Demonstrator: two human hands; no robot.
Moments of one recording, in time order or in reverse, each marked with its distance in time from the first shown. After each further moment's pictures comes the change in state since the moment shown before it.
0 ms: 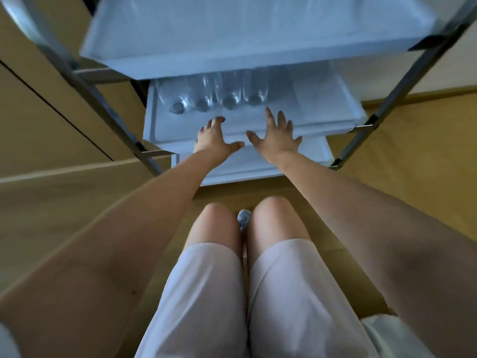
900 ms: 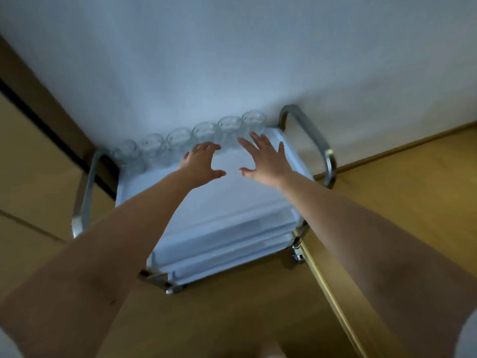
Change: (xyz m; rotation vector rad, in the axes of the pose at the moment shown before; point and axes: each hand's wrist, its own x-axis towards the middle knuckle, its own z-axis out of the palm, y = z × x) left_hand 0.087 0.285 -0.275 0.374 -0.096 0.346; right_hand 0.050 -0.082 -0.379 -0.219 0.099 -0.291
